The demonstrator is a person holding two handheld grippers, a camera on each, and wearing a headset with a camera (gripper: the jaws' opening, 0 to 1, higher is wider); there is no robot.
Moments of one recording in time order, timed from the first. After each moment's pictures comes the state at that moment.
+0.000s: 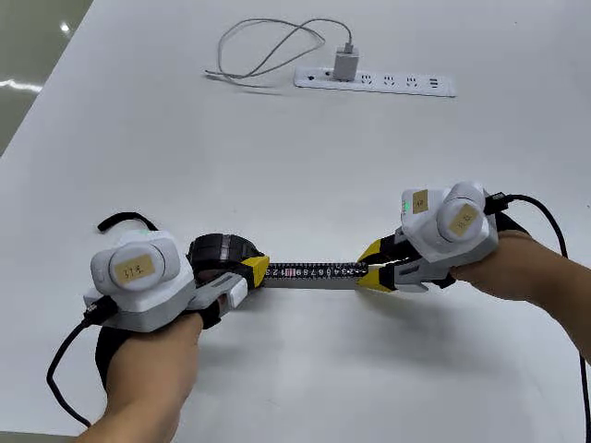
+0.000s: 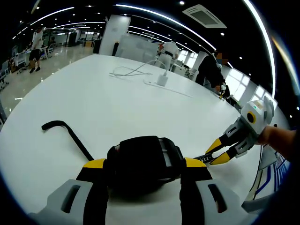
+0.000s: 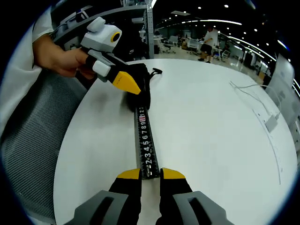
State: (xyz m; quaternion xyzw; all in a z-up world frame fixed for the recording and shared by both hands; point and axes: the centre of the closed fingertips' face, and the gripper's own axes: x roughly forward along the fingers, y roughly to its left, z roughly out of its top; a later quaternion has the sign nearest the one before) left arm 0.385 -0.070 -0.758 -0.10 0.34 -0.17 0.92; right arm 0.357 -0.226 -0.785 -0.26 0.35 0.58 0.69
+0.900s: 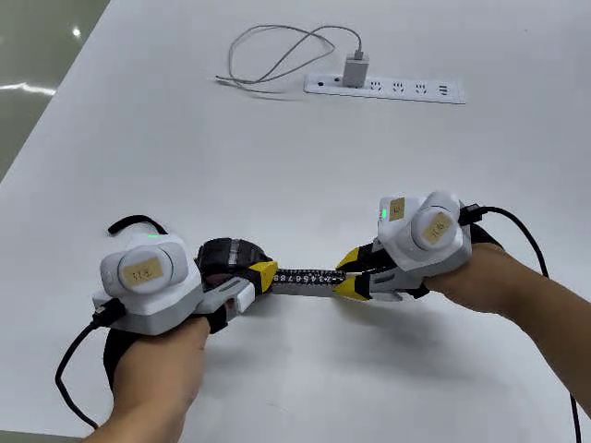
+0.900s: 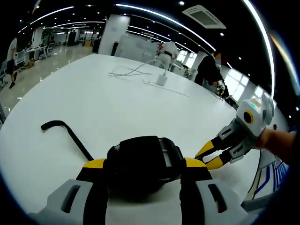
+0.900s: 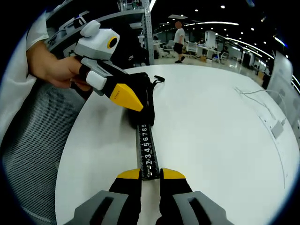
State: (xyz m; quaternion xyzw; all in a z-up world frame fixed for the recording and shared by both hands) left arm 0.387 -0.068 -0.760 -0.10 0.34 -0.18 0.92; right arm 0.357 -0.185 -0.785 -0.23 0.34 0.59 0.70
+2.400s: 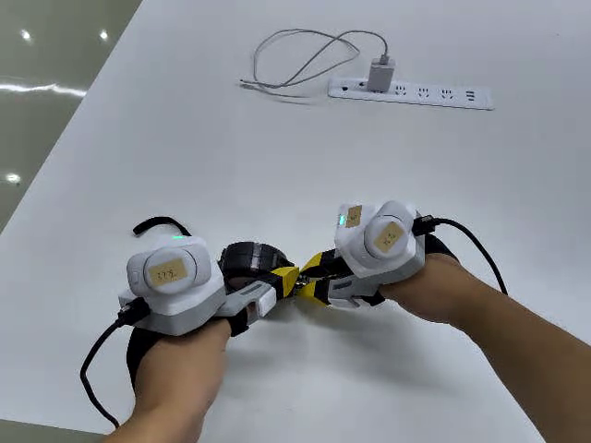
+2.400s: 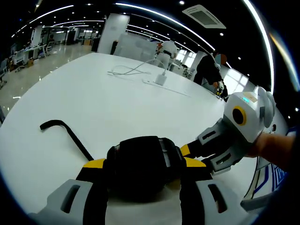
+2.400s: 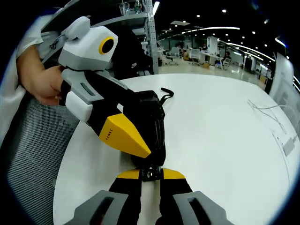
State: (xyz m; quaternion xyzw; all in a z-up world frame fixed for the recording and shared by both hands) left arm 0.386 -0.068 -0.760 -0.11 0.34 -0.18 0.92; right arm 0.362 -0.113 -0.788 -0.21 0.31 0.61 0.70
